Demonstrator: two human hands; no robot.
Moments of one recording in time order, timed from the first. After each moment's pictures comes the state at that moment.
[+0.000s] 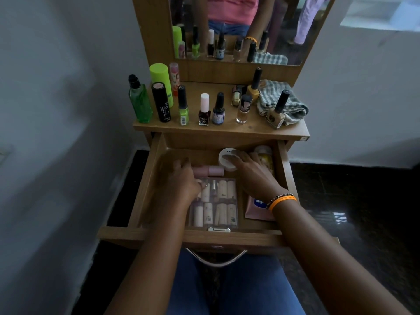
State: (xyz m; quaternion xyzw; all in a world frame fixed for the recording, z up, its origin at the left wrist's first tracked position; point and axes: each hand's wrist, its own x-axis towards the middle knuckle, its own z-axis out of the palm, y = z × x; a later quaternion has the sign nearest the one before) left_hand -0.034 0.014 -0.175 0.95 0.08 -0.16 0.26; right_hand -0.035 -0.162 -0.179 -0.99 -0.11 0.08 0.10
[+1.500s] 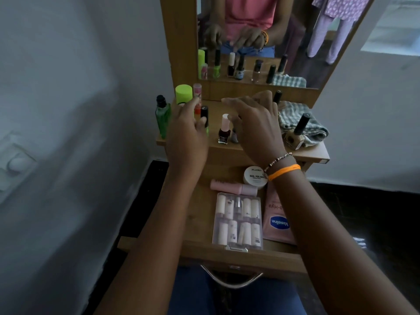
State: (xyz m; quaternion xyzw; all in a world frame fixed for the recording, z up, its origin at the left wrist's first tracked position) left_hand 0.001 0.025 -0.075 0.87 0.01 0.30 0.40; right_hand 0.015 -0.105 -0.064 -0.94 -0.14 -0.25 0.16
